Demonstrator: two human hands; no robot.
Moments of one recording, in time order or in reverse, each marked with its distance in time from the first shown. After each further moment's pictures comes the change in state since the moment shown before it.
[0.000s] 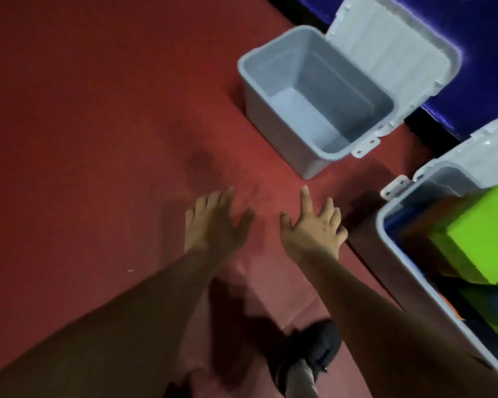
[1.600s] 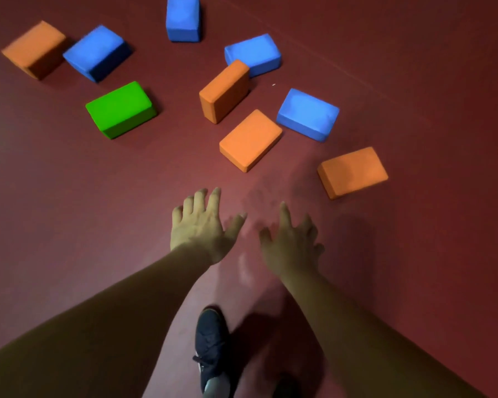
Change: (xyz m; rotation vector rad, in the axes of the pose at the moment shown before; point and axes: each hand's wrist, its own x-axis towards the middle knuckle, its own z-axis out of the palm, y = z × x) left_hand -0.357 -1.013 -0.258 -0.242 0.183 -1.229; right_hand -0.546 -0.856 0.581 -0.647 -0.459 -1.093
